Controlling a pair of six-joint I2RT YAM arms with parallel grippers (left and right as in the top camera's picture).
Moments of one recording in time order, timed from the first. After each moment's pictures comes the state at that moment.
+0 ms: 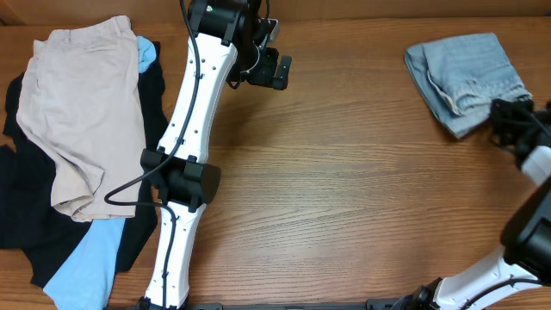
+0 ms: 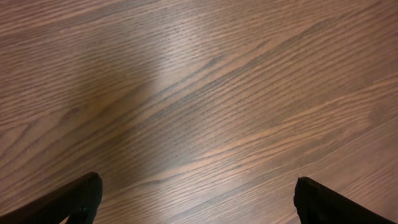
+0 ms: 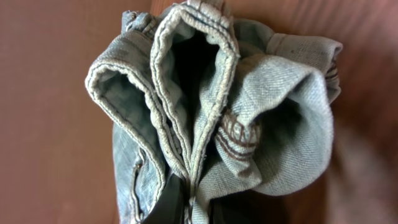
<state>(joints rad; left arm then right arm) -0.33 2.51 2.86 -1.64 0.23 -0.08 -0.59 1.94 1.12 0.15 -0.46 0.91</state>
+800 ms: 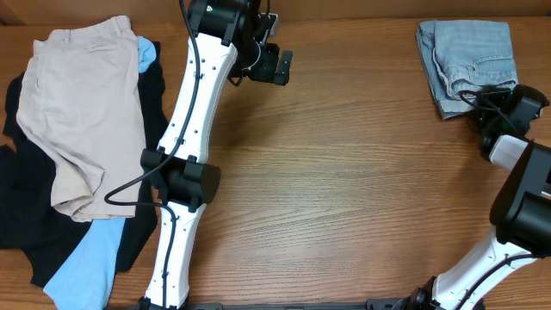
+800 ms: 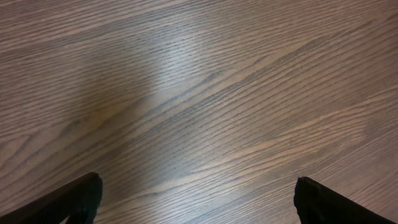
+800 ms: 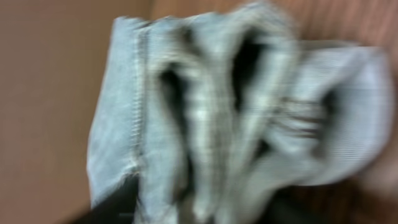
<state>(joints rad) -0.33 2.51 2.86 -1.60 0.23 -0.11 -0.47 2.07 1.12 0.41 -0.14 1.03</state>
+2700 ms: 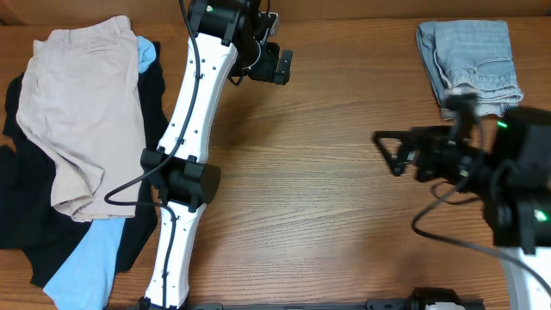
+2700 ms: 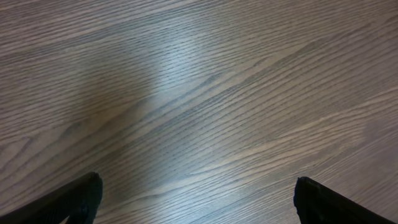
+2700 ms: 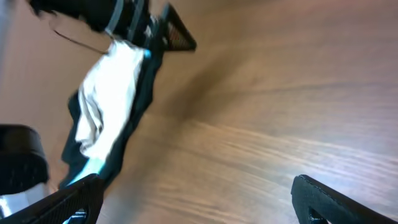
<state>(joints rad) -0.33 2.51 2.86 -1.59 0.23 -0.11 -0.02 1.05 1.22 -0.90 -0.64 0.14</state>
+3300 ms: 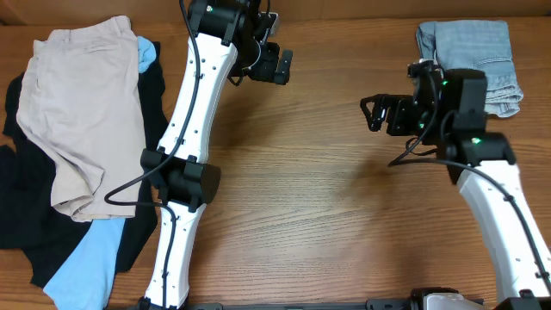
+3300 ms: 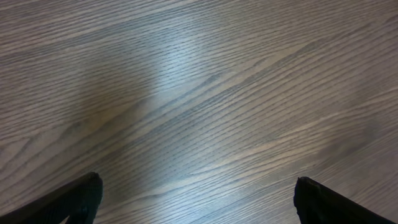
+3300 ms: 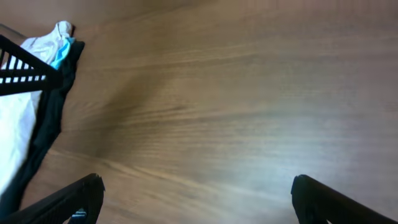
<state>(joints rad) -0.33 2.51 2.86 -1.59 0.23 -0.11 0.03 1.38 1.08 -0.43 -0.40 0.14</state>
